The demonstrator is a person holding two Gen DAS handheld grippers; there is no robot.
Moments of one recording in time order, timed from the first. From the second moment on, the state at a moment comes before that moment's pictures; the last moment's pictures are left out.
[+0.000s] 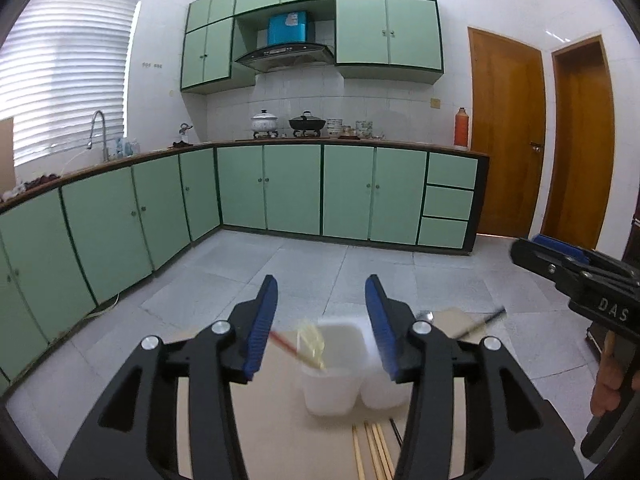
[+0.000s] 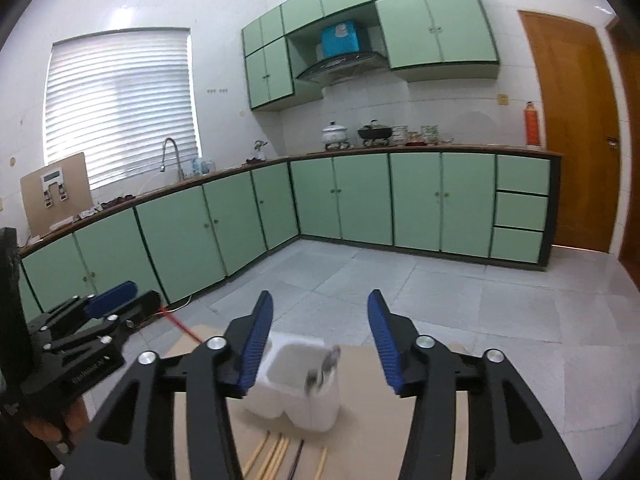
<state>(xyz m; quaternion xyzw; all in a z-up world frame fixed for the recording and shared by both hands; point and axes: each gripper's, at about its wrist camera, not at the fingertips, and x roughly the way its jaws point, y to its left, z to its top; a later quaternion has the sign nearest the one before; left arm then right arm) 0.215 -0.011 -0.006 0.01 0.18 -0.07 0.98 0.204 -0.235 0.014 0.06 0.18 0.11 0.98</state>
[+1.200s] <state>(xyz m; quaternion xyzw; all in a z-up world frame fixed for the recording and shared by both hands) 0.057 0.001 -0.183 0.00 0.34 -0.05 0.94 0.018 -0.185 -0.181 0.05 0.34 0.06 0.94</state>
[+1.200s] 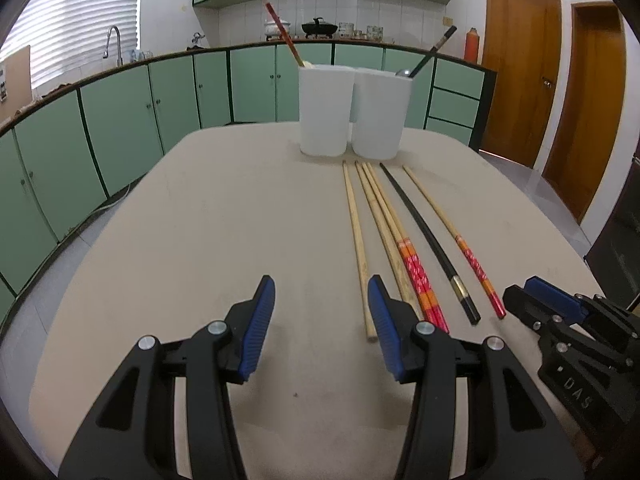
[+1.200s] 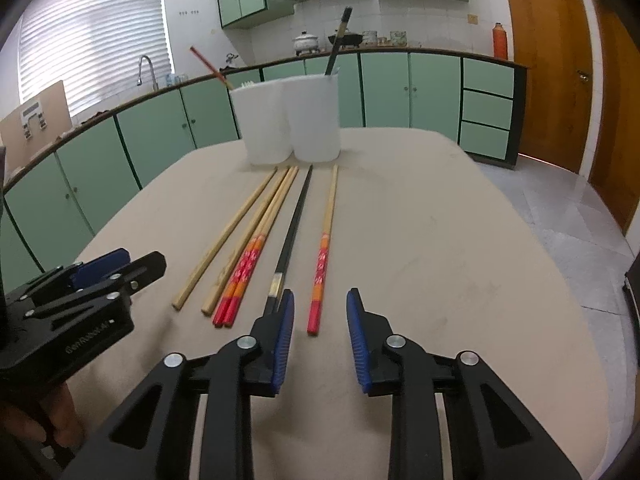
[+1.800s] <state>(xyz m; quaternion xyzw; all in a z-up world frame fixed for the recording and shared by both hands) 0.056 -0.008 -0.191 0.00 0.34 -0.06 0.94 0.032 -0.179 -0.192 0.04 0.37 0.06 0.93</state>
